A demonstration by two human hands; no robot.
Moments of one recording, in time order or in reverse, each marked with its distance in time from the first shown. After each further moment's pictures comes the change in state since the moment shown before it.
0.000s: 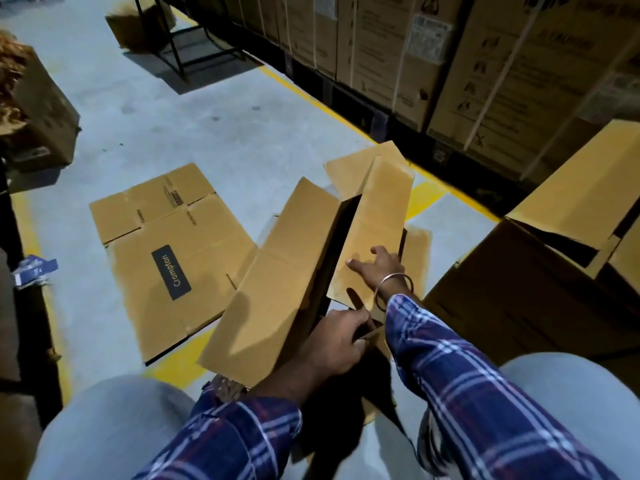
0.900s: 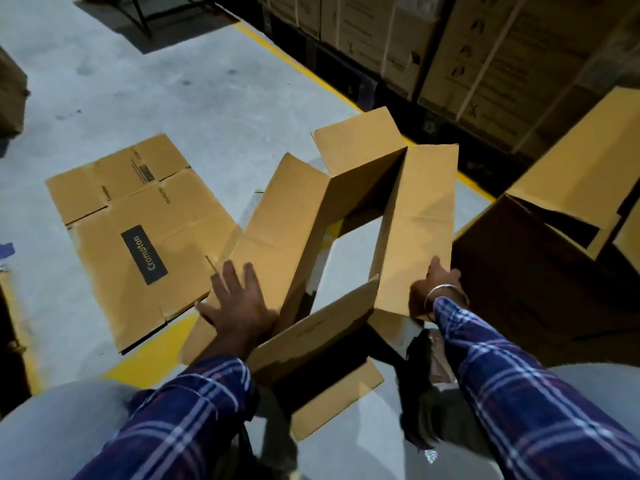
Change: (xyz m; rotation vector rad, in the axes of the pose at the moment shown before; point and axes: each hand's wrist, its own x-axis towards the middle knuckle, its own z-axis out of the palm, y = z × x) left_hand 0.014 -0.117 -0.031 0.386 0.109 -0.745; right_hand 0.007 0.103 -0.061 -0.276 0.034 0.361
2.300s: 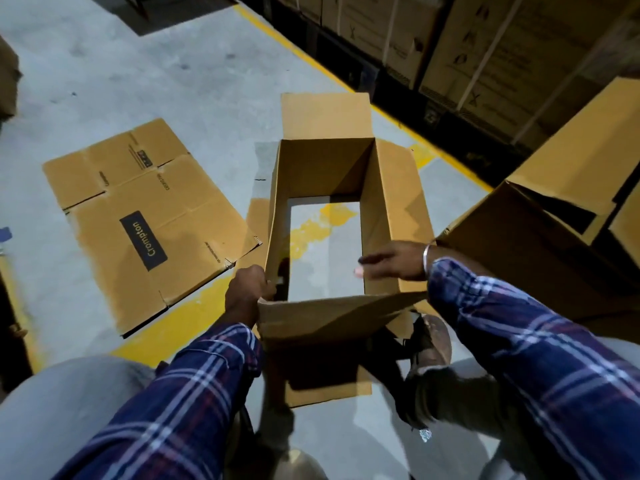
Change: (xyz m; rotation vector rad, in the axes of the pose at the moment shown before) left_hand 0.029 -0.007 0.013 -0.151 -0.046 0.087; right_hand -0.077 -0.065 -0.042 -0.249 -0.589 -0.602
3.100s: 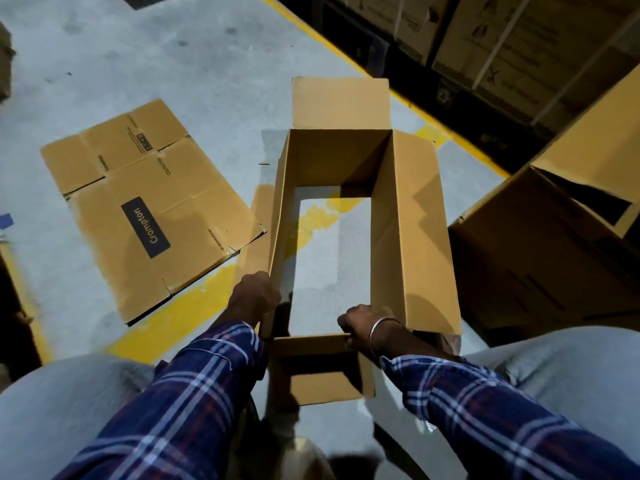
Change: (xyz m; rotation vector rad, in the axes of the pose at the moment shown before) left_hand -0.004 -0.006 0.013 -0.010 -0.219 -0.083; right_hand 0.074 0.036 0.156 -0.674 0.008 -0.088
